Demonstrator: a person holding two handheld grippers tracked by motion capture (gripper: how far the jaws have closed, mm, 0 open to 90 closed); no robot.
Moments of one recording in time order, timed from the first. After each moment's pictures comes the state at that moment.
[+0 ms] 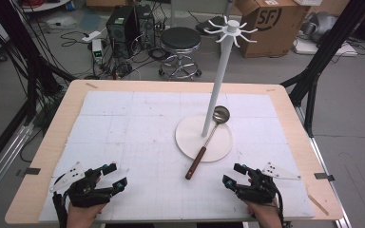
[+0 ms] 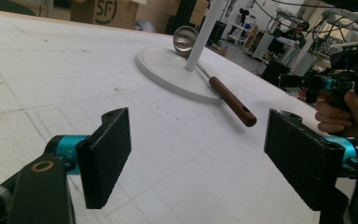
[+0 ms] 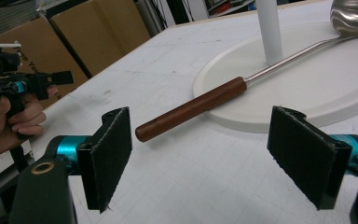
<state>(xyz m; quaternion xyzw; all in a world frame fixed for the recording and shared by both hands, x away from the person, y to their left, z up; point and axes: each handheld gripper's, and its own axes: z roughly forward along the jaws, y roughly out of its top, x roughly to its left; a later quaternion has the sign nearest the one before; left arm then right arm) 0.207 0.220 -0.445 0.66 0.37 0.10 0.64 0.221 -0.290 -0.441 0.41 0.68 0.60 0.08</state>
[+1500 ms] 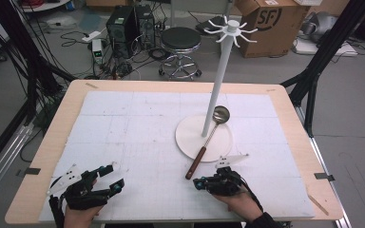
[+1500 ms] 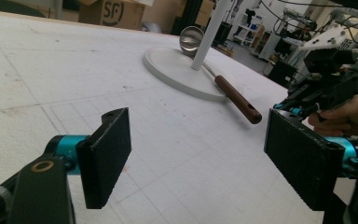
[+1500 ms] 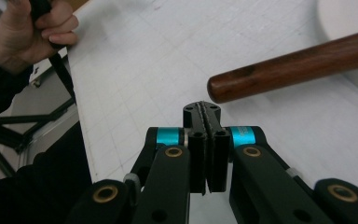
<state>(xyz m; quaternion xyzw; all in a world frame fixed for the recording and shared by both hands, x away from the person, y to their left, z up) 0.201 0.227 -0.447 0.66 0.38 0.11 0.64 0.257 -0.203 -0.445 0.31 0.82 0.47 -0.07</state>
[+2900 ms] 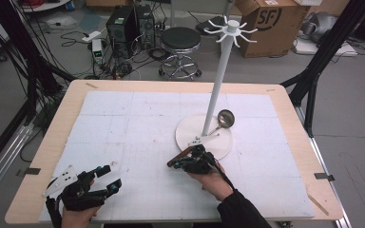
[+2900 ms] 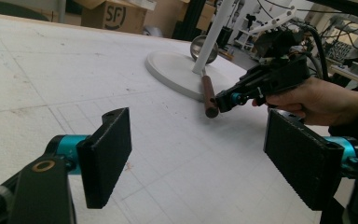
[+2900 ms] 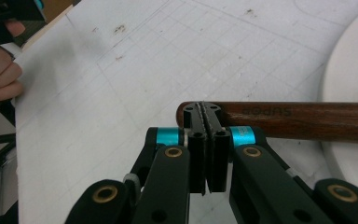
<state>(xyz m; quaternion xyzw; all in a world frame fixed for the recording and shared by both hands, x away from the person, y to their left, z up) 0.197 0.232 -0.445 0.65 0.38 0.11 0.64 0.313 -0.134 -0.440 0.35 0.82 0.45 -0.05</state>
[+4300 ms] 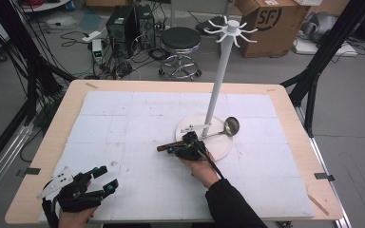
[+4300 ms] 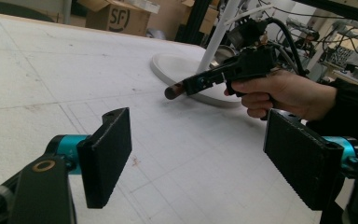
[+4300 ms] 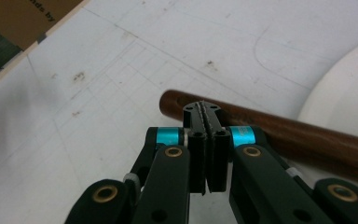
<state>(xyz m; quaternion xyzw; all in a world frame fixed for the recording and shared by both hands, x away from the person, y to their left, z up) 0.194 0.240 -0.447 0.64 0.39 0.12 0.65 0.353 -0.111 -0.445 0.39 0.80 0.45 -0.01</state>
